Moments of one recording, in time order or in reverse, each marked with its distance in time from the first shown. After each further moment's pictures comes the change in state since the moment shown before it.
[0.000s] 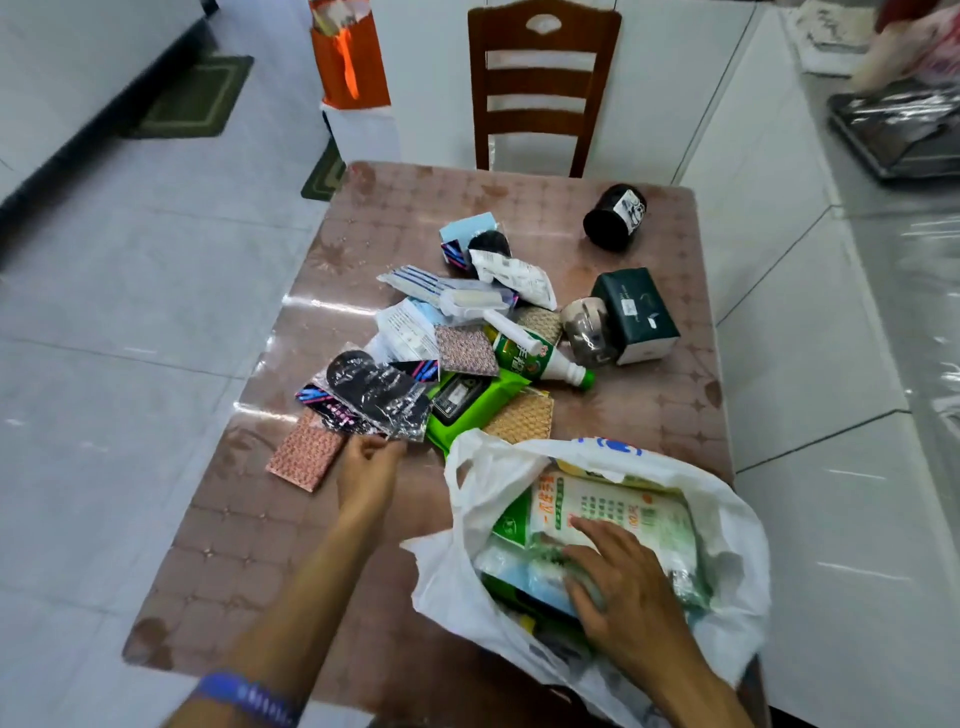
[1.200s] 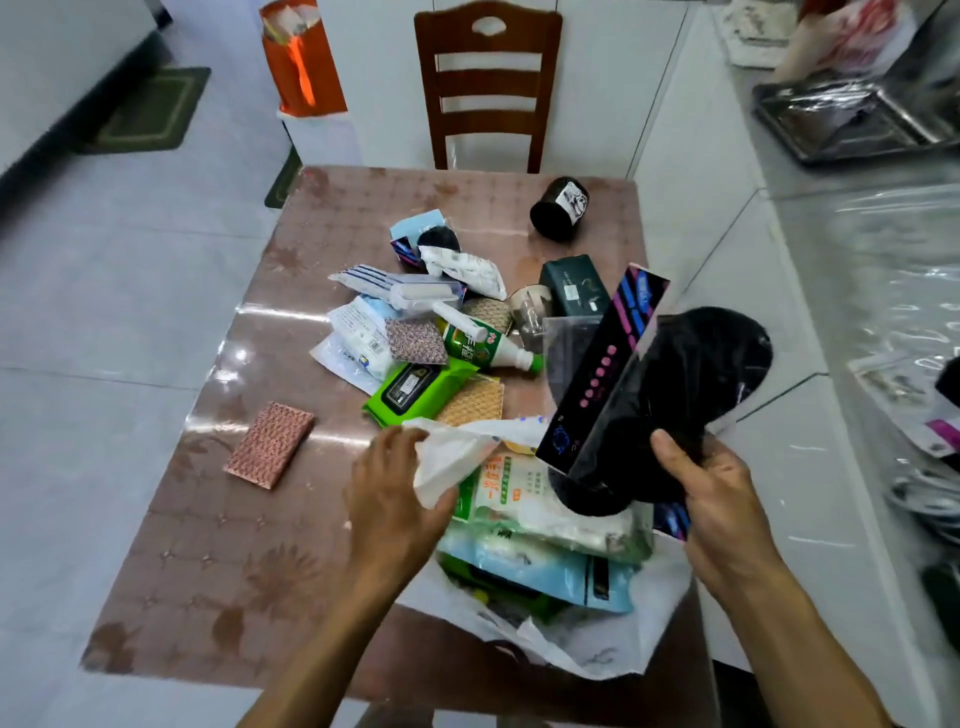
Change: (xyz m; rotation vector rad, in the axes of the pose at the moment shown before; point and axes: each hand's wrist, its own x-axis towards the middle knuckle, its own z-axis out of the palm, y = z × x) left_hand -0.112 -0.008 0.029 0.657 -0.144 0.799; right_hand 0.010 0.035 -0.122 1.494 0.377 0.508
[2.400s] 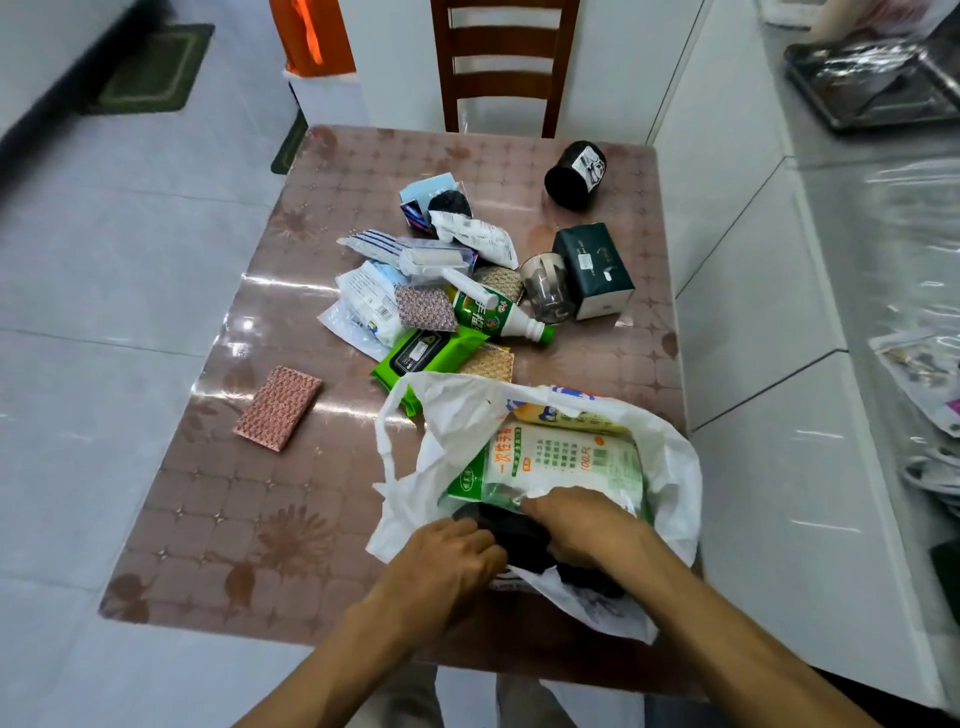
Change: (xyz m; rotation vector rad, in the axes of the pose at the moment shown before) left_hand -0.066 0.002 0.009 0.317 -0.508 0.733; right_hand 0.001 0.080 0.045 -1.884 -0.993 -0.079
